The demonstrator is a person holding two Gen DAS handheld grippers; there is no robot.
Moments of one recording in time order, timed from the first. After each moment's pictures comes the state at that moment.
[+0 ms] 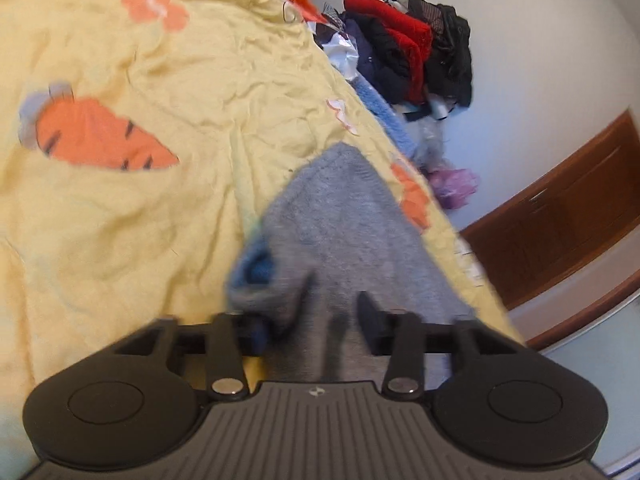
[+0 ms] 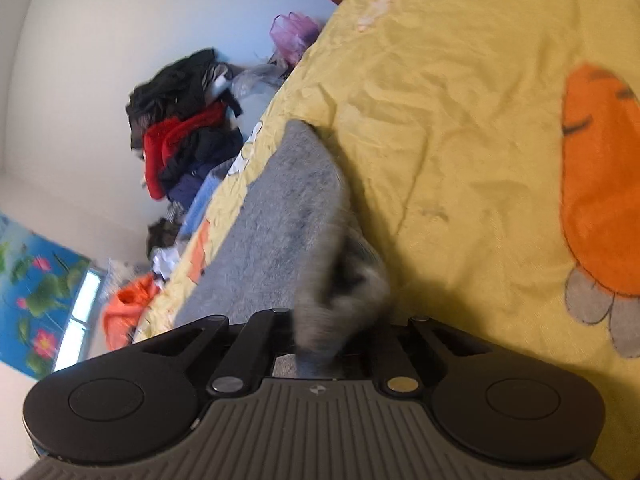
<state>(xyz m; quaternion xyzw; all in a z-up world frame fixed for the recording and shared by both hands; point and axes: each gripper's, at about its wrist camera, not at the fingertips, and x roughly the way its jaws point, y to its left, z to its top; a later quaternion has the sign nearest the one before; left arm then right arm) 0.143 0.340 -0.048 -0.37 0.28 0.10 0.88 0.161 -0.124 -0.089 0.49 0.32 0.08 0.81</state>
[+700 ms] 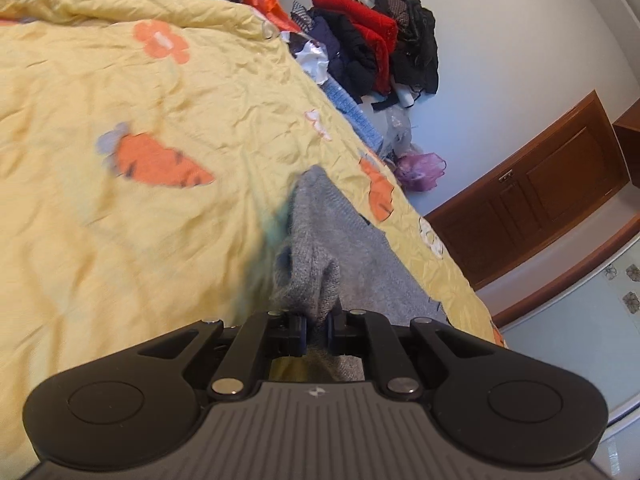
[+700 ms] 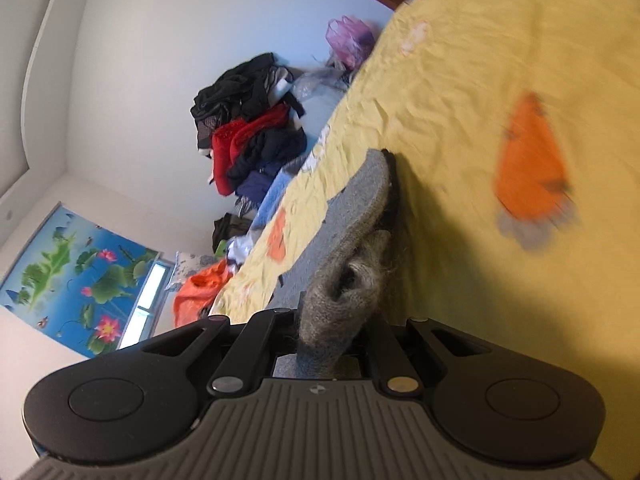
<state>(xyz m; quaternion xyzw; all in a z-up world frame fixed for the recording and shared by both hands) 0.047 0.369 -0.013 -0.39 0.28 0.03 0.88 0.060 -0.159 -0.053 0.51 0.28 0.17 0.80</state>
